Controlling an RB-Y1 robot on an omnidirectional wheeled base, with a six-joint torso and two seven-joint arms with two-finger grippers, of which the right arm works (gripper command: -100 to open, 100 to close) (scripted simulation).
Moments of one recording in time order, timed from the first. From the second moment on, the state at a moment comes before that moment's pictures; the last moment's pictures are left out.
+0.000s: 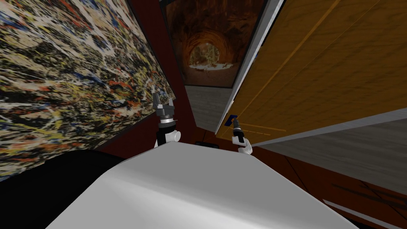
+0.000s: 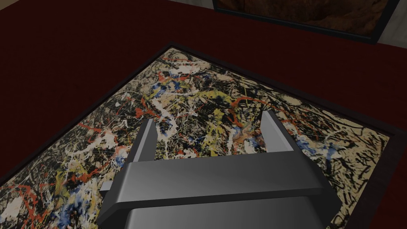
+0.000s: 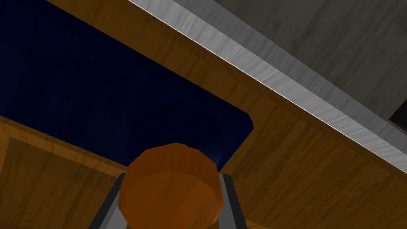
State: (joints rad) arm 0.05 -0.09 -0.21 -1.28 0.24 -0.37 0.15
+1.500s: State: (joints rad) arm 0.15 -0.14 -0.18 -1.36 0.04 -0.37 -0.22
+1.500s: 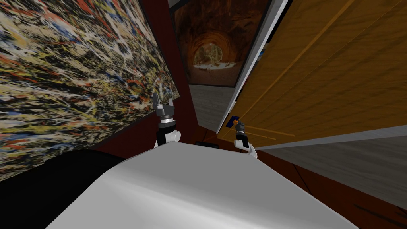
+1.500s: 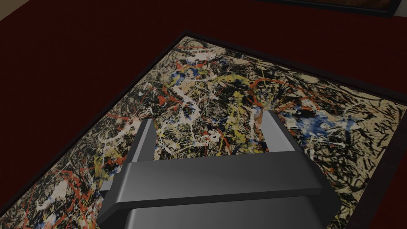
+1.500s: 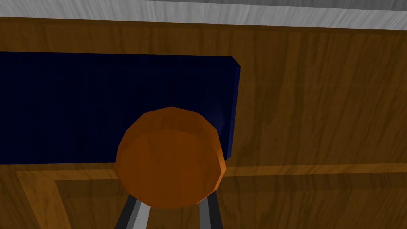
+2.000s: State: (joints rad) arm 0.17 -0.15 -0.17 -1.38 -0.04 -0.36 -0.35
